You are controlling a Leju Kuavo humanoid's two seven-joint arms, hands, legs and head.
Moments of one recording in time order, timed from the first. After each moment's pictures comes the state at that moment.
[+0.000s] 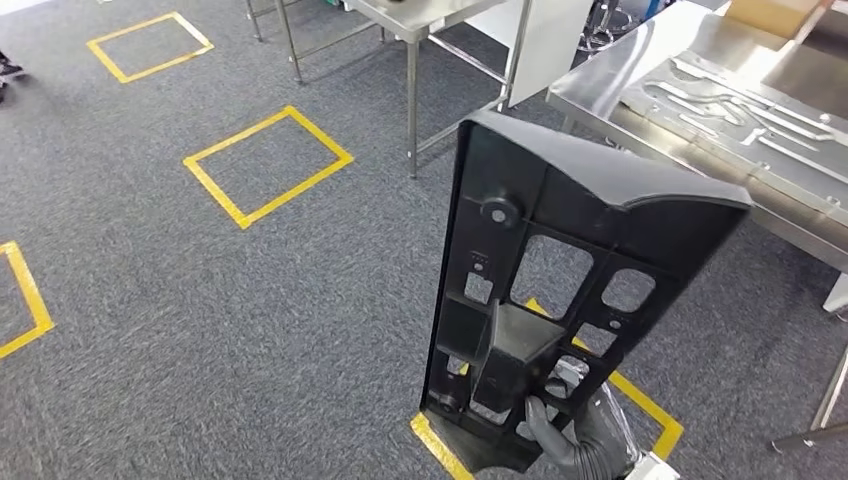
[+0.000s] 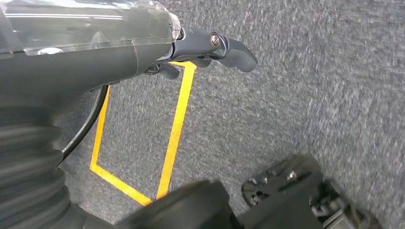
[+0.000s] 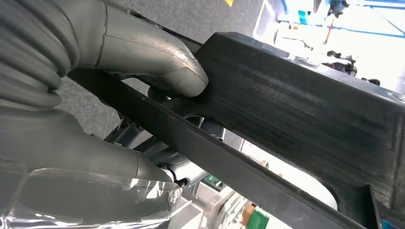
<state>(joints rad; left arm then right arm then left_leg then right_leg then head) -0.08 -0.16 0.85 -0.20 -1.46 0.25 -0.07 0.32 -0.15 0.12 -2.03 0.22 0.21 -0.45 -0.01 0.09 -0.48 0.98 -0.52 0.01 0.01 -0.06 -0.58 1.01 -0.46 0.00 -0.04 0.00</state>
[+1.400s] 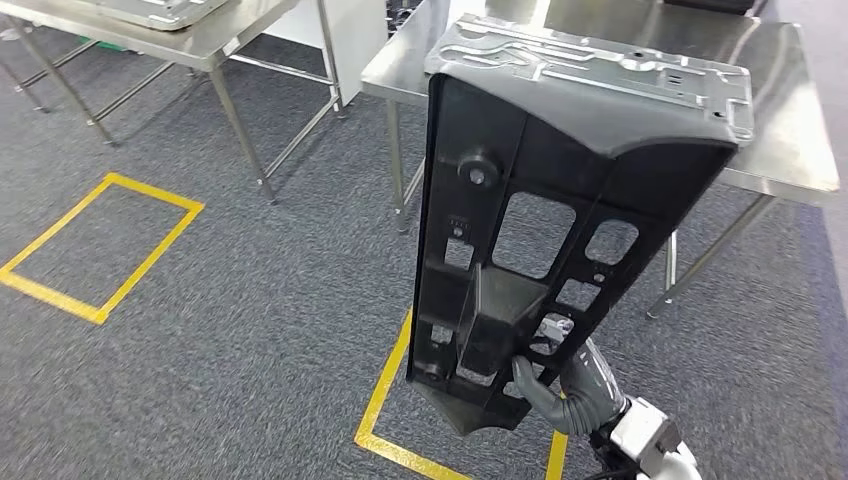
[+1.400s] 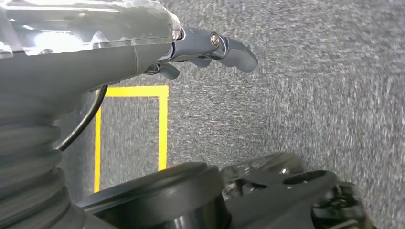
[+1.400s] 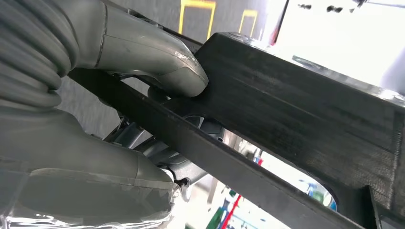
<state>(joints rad) -0.09 -0.21 0.92 -0.20 -1.38 0.29 -0.01 0.10 -0.18 0.15 -1.94 0.15 0.29 -0.42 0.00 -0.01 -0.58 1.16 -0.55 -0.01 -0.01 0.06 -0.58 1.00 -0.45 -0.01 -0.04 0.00</state>
